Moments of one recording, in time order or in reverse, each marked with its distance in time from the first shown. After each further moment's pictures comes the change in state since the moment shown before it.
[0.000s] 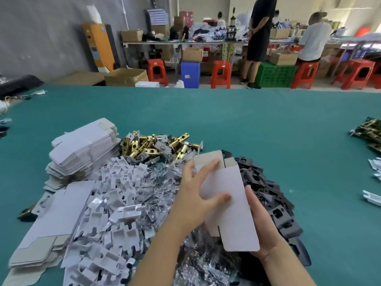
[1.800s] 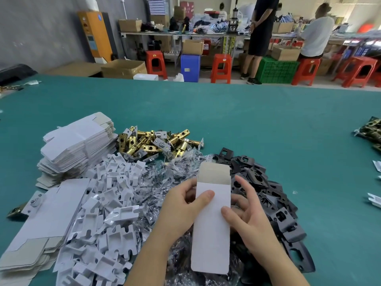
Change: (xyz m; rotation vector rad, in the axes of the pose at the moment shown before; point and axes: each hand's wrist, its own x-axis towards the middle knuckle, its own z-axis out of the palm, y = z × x) left_hand -0.011 -0.019 -0.014 -0.401 -0.013 -0.218; right_hand 0.003 0.012 0.006 -0.490 0.251 -0.386
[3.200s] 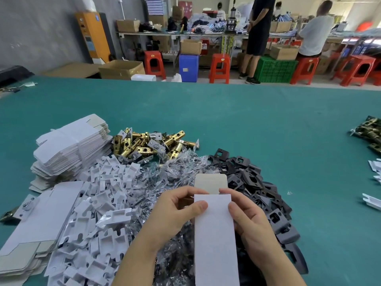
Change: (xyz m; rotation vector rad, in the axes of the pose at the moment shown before) left_hand -0.007 0.011 -0.005 -0.124 -0.125 -0.030; right_hand -0.002 -0.007 -0.011 0.108 -0.010 0.072
